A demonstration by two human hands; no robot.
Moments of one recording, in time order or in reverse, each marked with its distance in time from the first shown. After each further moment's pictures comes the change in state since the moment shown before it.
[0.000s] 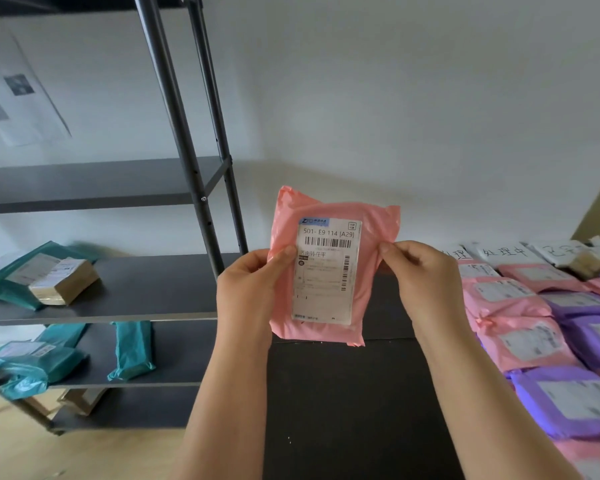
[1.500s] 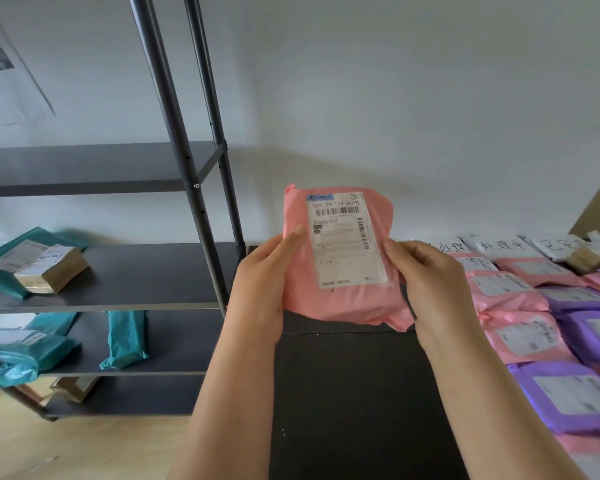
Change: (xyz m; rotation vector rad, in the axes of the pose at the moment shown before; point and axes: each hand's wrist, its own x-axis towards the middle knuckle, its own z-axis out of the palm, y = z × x) left_hand 0.001 0.001 0.015 -0.163 -0.249 -0.140; right_hand -0.004 -0.001 -0.004 0.133 -0.063 0.234
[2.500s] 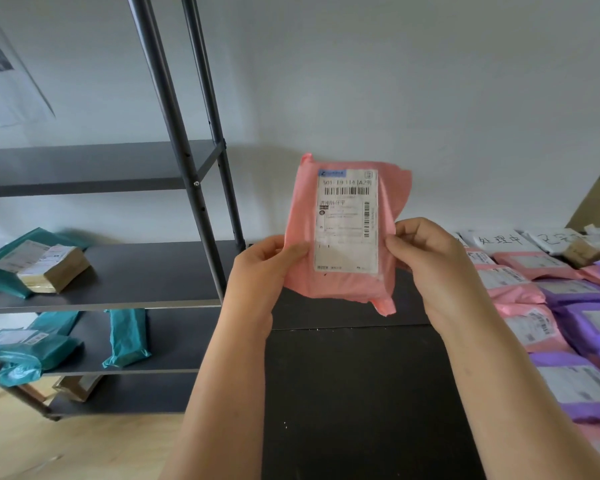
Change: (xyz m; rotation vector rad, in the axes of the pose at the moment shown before) left_hand -0.007 0.003 -0.007 0.229 0.041 0.051; right_hand 0.005 -0.010 -0.013 0.048 -0.114 -0.060
